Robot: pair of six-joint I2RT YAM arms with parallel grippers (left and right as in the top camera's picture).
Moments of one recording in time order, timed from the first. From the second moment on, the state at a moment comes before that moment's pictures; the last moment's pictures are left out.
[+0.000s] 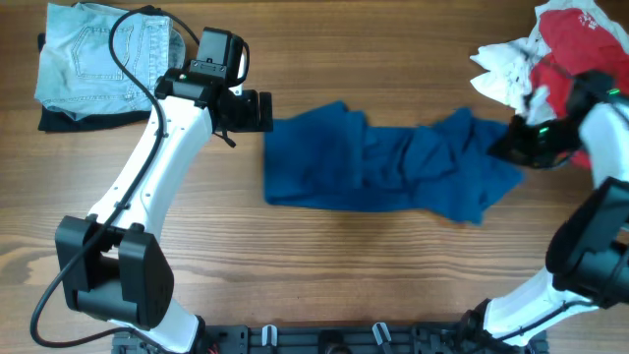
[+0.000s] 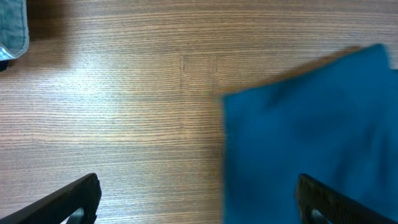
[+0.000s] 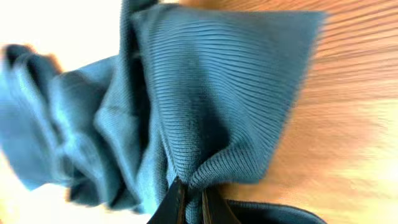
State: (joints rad) left arm -0.24 1.76 1.47 -0.91 -0.03 -0.25; right arm -0.43 1.87 1.44 -1.13 -0.45 -0.10
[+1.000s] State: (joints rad) left arm 0.03 1.76 1.47 -0.89 -0.13 -0.24; right arm 0.18 1.85 1.73 -1.16 -0.54 -0.01
